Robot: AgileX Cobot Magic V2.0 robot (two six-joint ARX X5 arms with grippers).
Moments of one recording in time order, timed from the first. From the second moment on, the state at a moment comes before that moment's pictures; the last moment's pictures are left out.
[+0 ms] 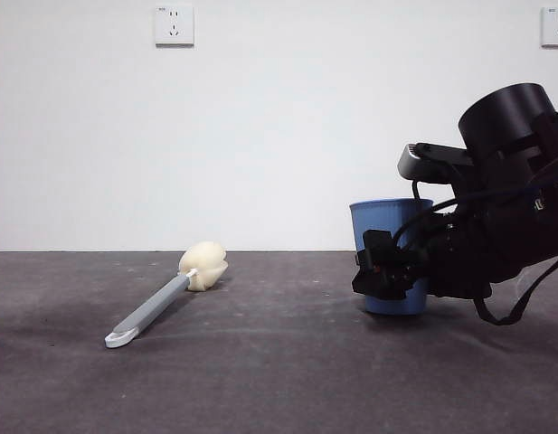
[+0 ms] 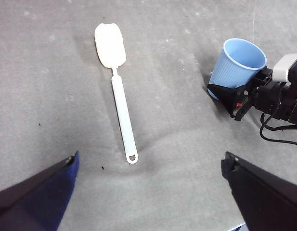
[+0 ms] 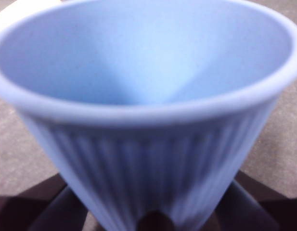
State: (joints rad) left arm -0.64 0.71 0.92 -0.84 -0.13 -0.40; right arm 0.44 1.86 0.52 0.92 -0.02 0.00
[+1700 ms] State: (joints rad) left arm -0.64 0.71 0.92 -0.88 -0.13 -0.36; right arm 0.48 0.83 0.57 -0.45 -0.31 0.07
